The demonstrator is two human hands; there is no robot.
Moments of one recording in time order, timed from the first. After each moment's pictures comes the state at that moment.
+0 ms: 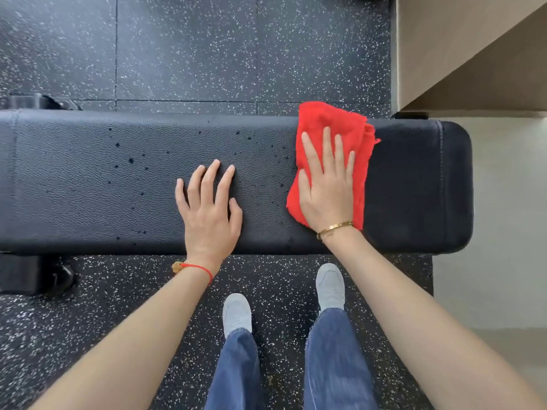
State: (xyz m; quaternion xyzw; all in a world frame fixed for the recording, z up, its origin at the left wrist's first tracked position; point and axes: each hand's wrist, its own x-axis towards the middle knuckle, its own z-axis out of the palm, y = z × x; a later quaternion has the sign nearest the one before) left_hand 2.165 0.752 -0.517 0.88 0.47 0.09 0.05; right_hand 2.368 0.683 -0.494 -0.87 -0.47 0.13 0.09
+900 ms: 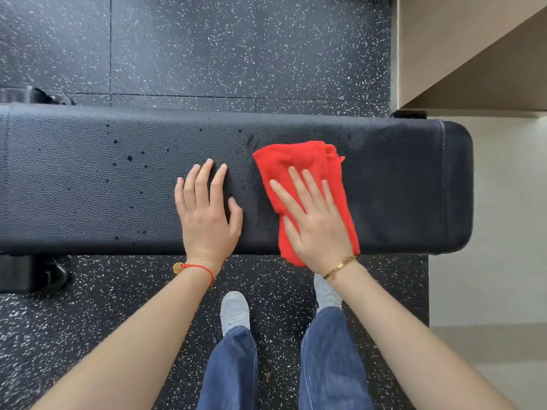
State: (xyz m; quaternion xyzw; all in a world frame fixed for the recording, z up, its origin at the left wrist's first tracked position) left_hand 2.164 0.753 -0.518 0.86 0.49 0.14 0.08; right_hand 2.335 0.638 -0.495 -0.77 -0.62 0.13 0.05
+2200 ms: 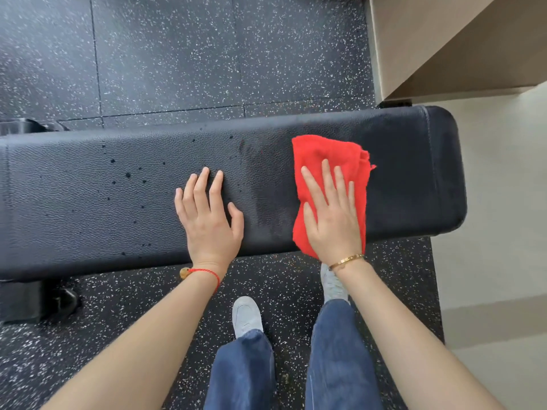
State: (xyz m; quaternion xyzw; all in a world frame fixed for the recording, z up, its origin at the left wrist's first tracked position) left_hand 2.163 0.752 -0.514 0.86 0.48 0.13 0.08; right_hand 2.338 0.625 -0.491 -0.87 -0.46 0.16 0.10
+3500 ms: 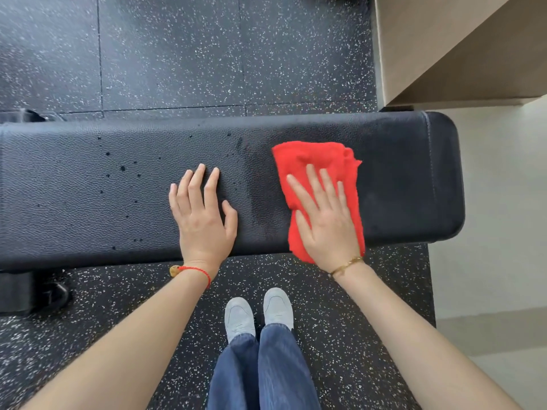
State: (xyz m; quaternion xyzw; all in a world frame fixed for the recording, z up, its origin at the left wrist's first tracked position) left_hand 2.163 0.752 -0.520 0.86 0.48 0.15 0.08; right_hand 2.345 0.619 -0.496 -0.83 -0.54 0.14 0.09
